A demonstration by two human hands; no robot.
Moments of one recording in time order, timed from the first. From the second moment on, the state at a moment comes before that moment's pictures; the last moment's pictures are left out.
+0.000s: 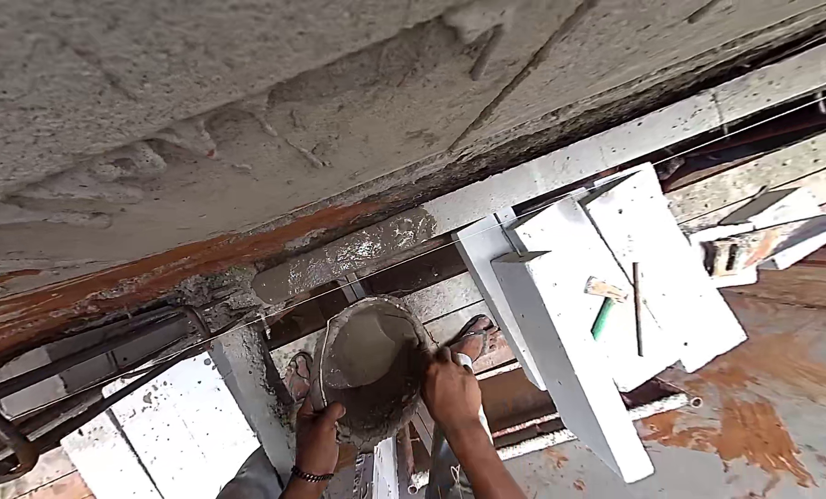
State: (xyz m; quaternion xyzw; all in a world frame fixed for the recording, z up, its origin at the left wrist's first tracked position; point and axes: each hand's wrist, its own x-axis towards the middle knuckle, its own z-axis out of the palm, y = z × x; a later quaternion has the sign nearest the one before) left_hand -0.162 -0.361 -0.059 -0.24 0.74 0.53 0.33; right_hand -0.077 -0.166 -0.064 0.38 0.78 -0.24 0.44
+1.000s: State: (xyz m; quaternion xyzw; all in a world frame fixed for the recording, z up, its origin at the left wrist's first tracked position) left_hand -0.159 -0.363 -0.065 -0.30 0.72 0.53 0.32; right_hand -0.109 -0.034 -0.082 0.59 0.73 -0.29 0.19
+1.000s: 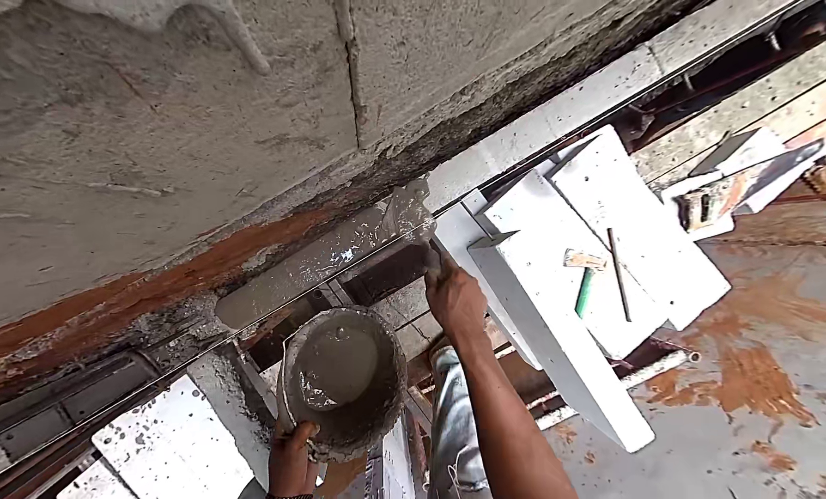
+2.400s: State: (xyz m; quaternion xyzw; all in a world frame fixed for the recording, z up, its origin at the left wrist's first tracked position) left_hand -0.155 -0.273 -0.057 -0.24 0.72 0.53 0.37; right_hand -0.015 -0.059 -0.047 0.56 0.45 -0.69 -0.09
